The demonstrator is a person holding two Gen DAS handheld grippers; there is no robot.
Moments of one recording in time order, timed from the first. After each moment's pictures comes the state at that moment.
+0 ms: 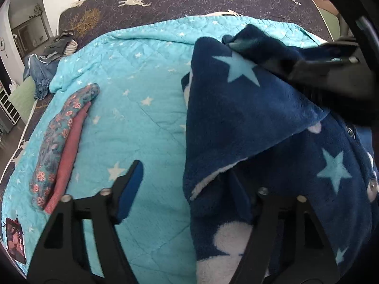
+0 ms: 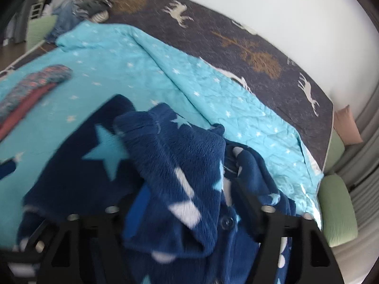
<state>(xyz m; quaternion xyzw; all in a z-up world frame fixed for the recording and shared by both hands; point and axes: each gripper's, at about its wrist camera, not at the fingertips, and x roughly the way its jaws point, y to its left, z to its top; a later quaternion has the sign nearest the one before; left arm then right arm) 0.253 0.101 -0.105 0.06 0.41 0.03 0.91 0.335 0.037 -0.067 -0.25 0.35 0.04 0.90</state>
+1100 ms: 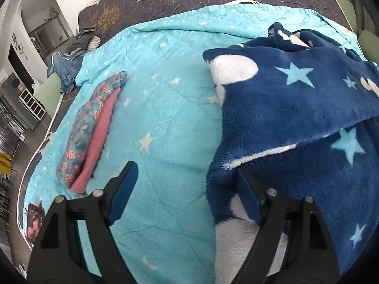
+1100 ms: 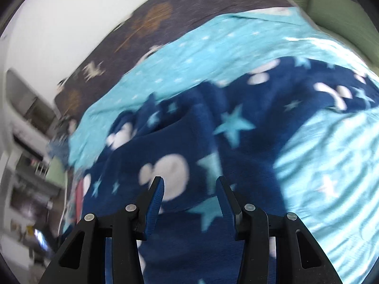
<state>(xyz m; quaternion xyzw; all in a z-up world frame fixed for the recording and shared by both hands) 0.229 0.102 -0.105 0.10 0.42 0.12 0.89 0.267 -0.273 -0.073 0.22 0.42 0.11 0.87</state>
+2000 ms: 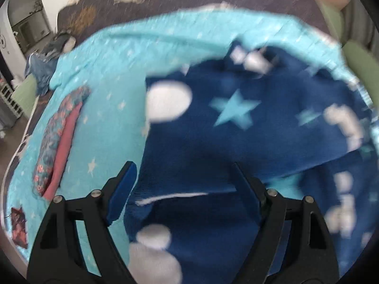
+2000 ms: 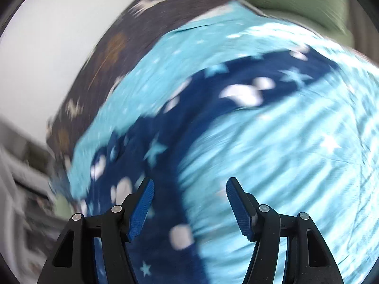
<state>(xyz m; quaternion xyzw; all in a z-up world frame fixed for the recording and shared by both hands) 0.271 0.041 -0.101 0.06 0.46 0.07 0.89 0.224 -0.447 -0.100 0.41 0.40 0.01 0.82</state>
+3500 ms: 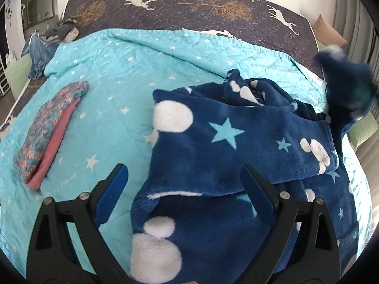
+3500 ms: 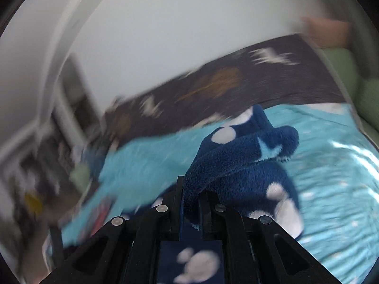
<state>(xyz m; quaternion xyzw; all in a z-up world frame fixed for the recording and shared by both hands) 0.241 0.073 -0.061 -0.05 0.40 0.01 0.92 0.271 -0.239 0.035 0.10 0.27 0.26 0.92</state>
